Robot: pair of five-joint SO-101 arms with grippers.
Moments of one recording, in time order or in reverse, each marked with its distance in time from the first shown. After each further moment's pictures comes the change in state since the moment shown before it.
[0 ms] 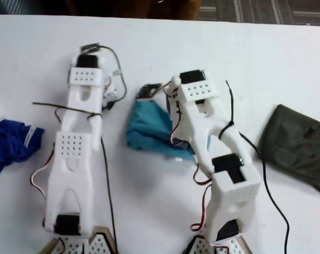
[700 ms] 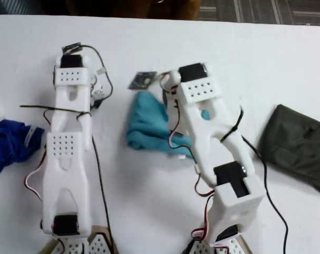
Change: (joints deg) left arm -4.0 0.1 -0.4 -0.9 0.3; right arm -3.2 -7.6 -6.9 1.8 -1.5
